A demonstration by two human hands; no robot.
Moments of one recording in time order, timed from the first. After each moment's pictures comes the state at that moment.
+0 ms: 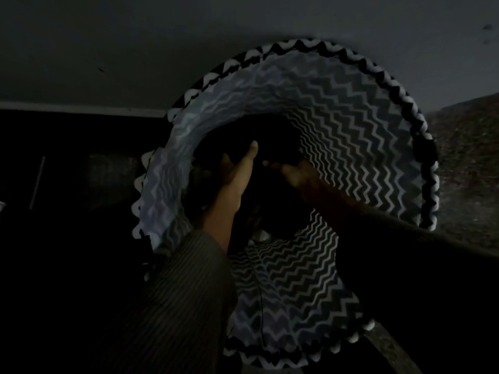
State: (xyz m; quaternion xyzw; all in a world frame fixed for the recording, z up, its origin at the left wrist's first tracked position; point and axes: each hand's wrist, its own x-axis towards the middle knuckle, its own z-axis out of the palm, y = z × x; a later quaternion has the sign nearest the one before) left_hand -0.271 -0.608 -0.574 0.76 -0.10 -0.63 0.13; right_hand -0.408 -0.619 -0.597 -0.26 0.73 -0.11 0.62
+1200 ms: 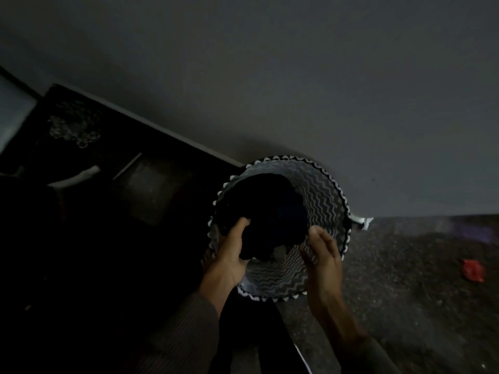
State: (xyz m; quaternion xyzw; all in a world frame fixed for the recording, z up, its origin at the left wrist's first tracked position) left_hand -0.276 -0.494 -0.324 0.59 0.23 -0.62 0.46; right_hand -0.433 -0.519 -0.310 -0.18 0.64 -0.34 0.66
